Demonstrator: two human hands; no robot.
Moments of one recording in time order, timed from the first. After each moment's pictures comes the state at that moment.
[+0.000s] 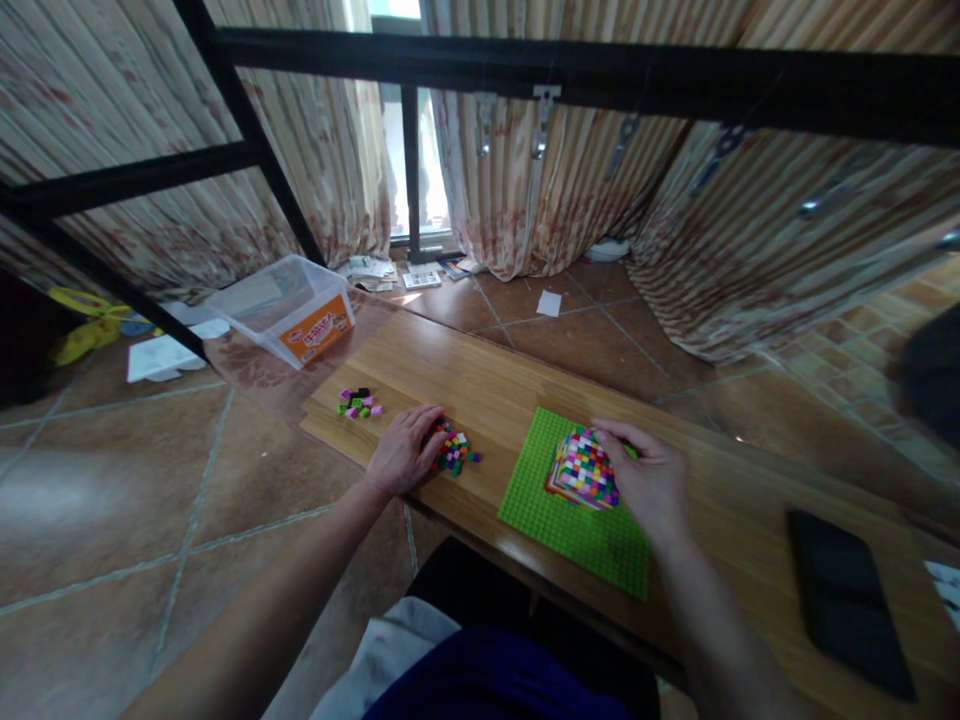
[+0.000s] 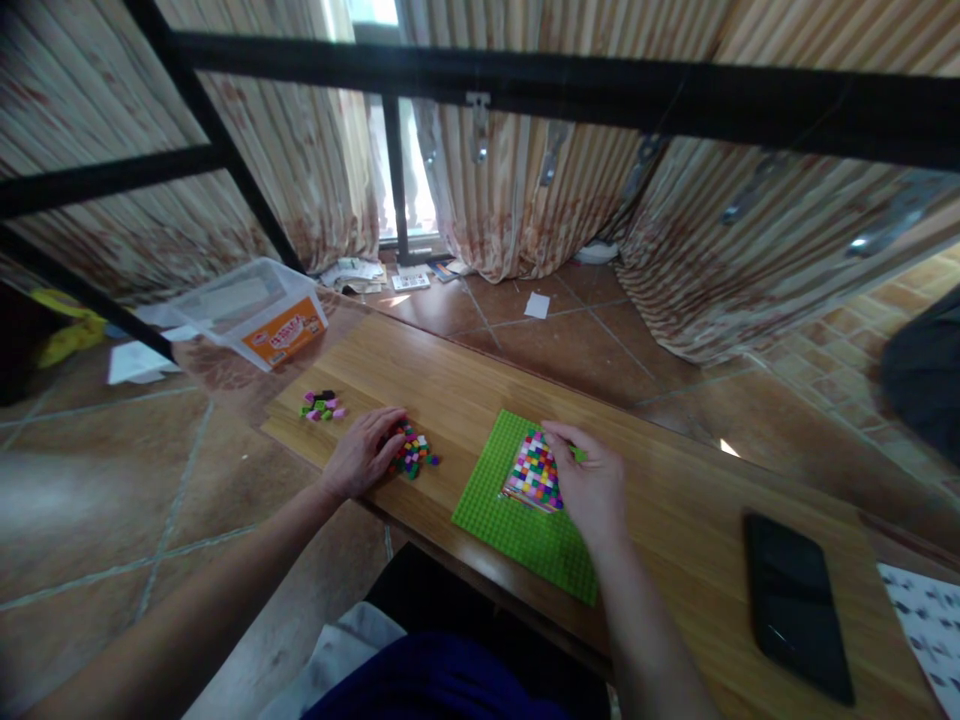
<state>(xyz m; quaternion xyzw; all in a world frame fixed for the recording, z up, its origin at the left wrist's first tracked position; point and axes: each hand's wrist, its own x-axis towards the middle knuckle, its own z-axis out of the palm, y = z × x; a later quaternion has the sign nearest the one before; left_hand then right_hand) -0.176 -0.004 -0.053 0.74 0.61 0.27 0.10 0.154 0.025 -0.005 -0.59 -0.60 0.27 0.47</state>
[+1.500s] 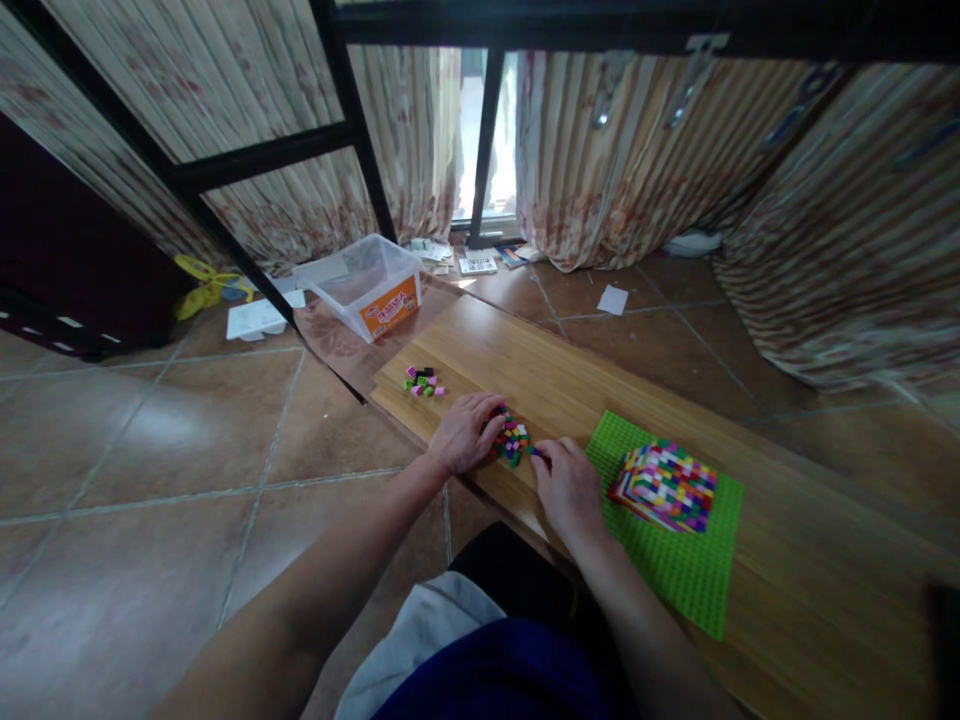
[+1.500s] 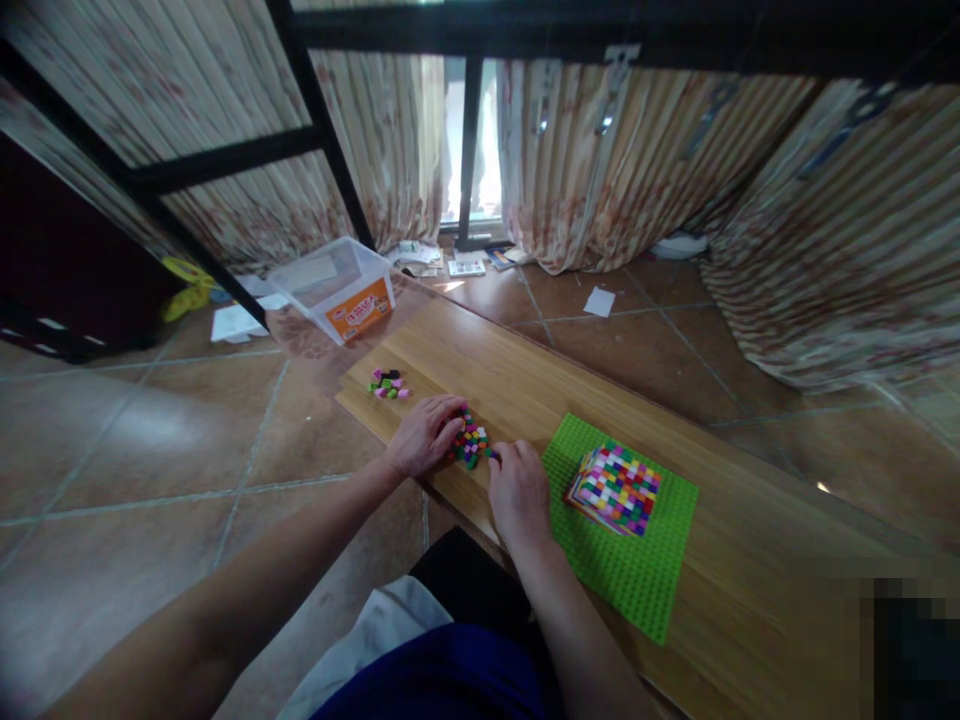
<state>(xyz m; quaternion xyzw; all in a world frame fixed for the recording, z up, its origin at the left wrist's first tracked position) -0.174 -0.006 -0.055 0.73 0.60 0.31 0.11 0.024 -0.010 -0.048 -0.53 -0.81 0.15 0.21</state>
